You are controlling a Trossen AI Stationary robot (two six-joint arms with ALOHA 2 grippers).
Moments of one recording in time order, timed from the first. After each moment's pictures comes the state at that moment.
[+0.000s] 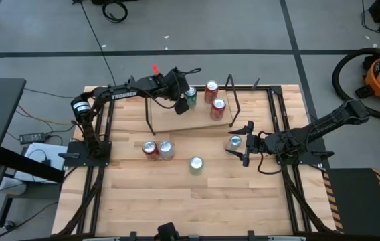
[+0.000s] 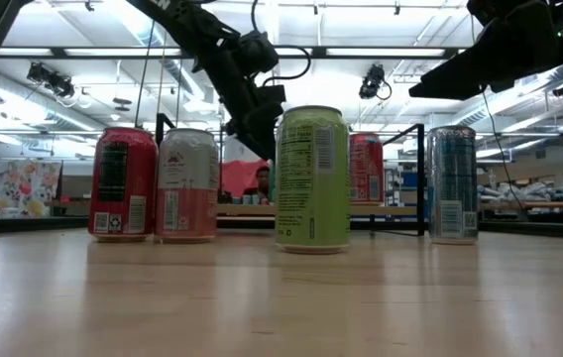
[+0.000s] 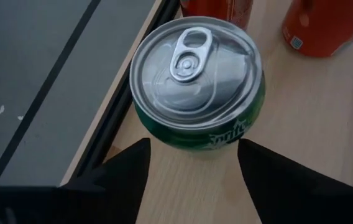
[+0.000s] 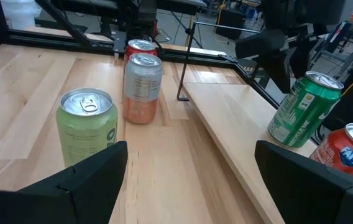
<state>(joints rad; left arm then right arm) 0.51 1.80 1.43 -0.51 -0.10 0.17 0.33 0.84 0.32 0.25 0.56 -0.05</state>
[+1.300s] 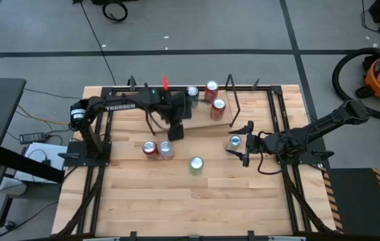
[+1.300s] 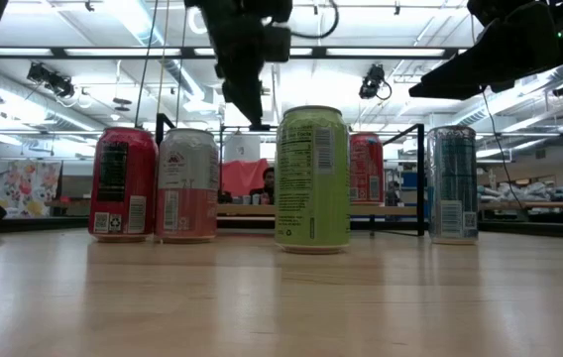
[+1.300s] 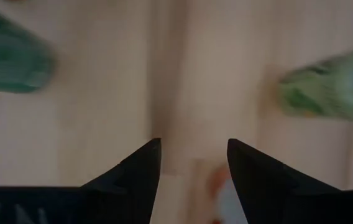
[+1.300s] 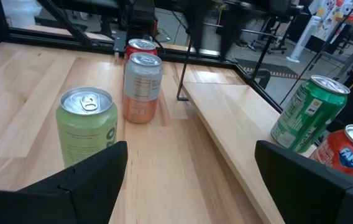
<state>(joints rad) 0.22 1.76 1.61 -1.02 0.06 0.08 0.33 0.84 0.32 0.25 0.56 -0.05</state>
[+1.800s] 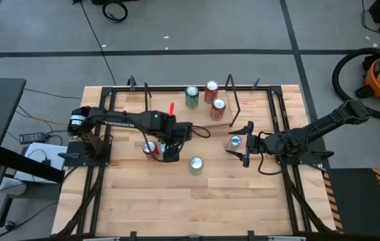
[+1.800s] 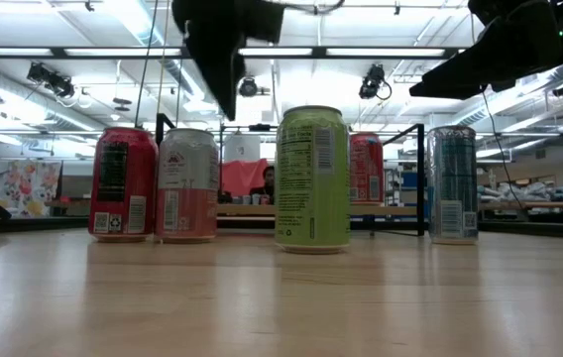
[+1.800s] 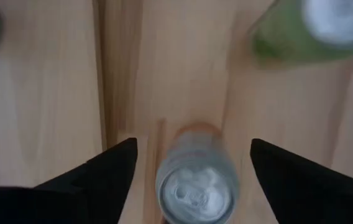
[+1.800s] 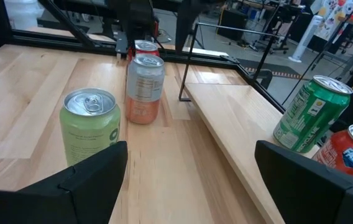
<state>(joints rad) -0.03 1.76 1.59 -1.14 -0.15 -0.11 0.33 0.84 0.32 0.25 0.56 -0.05</state>
